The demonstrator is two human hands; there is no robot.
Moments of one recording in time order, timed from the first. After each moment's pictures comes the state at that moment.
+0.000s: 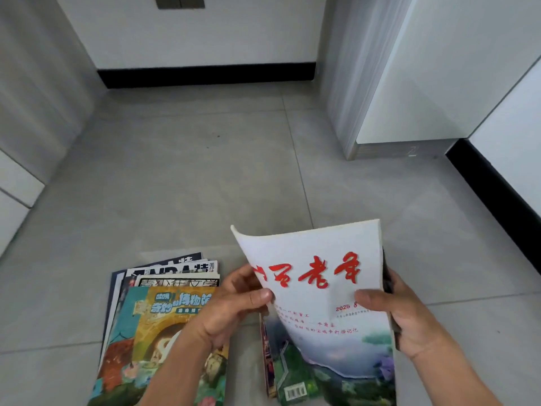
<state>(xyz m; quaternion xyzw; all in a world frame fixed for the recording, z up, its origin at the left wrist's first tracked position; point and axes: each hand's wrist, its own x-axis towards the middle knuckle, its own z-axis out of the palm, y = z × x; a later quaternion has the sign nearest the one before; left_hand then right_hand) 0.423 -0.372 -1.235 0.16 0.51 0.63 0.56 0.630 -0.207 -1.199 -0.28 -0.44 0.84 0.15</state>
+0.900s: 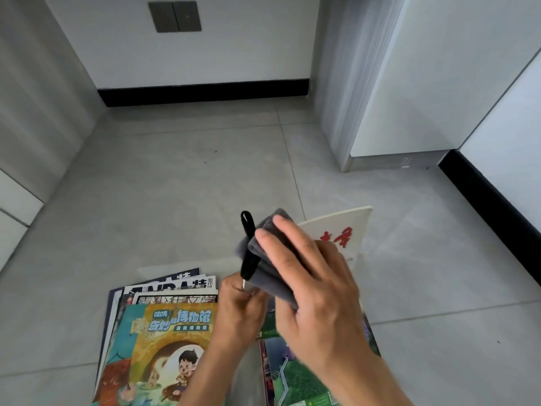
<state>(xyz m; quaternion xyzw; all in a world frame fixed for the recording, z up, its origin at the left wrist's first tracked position) 0.444 -0.347 -1.208 0.37 0.60 0.68 0.21 0.552 -0.275 -1.143 -0.20 -0.90 0.16 0.37</state>
